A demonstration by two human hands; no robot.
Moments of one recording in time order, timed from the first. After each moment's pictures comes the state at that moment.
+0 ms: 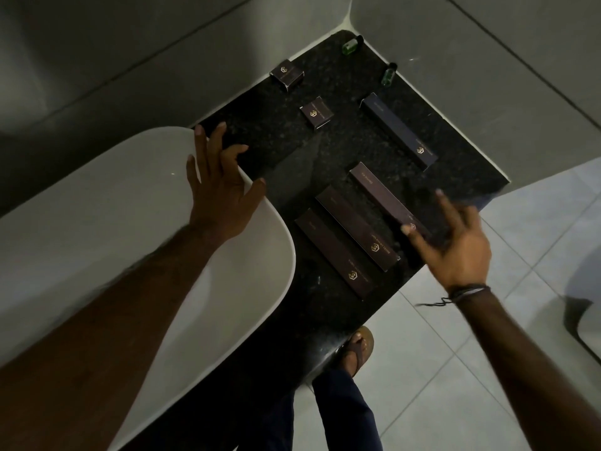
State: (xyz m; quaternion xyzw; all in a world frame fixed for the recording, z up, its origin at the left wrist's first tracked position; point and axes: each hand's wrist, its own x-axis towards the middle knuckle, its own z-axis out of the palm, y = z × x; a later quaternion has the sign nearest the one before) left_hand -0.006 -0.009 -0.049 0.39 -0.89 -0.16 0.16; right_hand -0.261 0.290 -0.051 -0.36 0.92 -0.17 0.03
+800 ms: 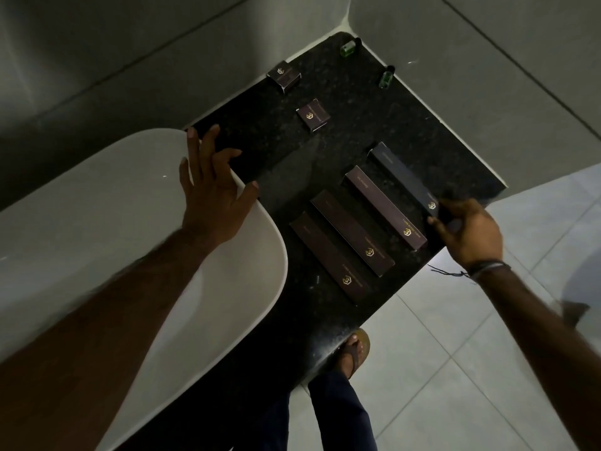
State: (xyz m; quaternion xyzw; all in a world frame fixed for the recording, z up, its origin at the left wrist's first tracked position) left_hand -0.006 -0.007 -0.048 0.40 -0.88 -0.18 0.17; right_hand -0.328 0.290 -0.066 -0.35 0.92 -0.10 0.10
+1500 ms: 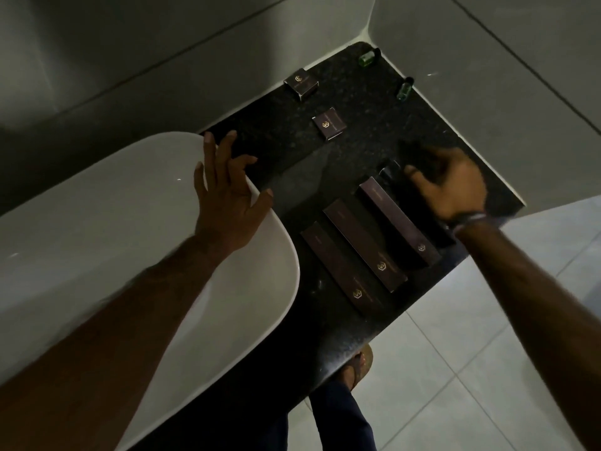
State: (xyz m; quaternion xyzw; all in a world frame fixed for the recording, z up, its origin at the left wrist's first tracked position) left_hand -0.007 -0.008 -0.052 0.40 -0.88 -0.18 0.19; right_hand -0.323 0.172 -0.022 -0.37 0.90 -0.20 0.12
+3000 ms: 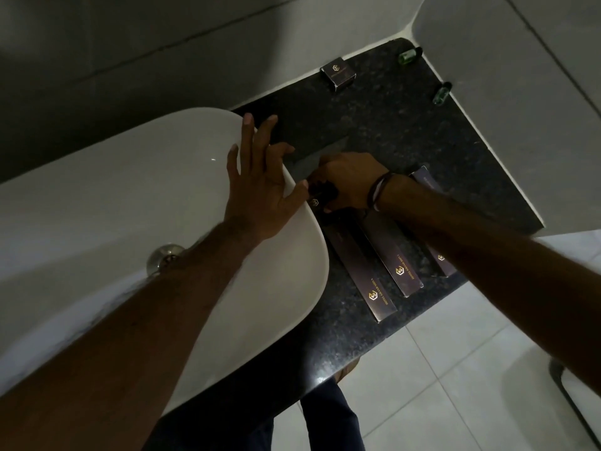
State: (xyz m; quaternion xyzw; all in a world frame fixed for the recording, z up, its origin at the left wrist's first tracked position) left_hand -0.009 -0.006 -0.045 0.39 -0.88 -0.20 0.20; right_hand -0.198 0.030 -0.012 -0.72 0.63 0.17 0.22
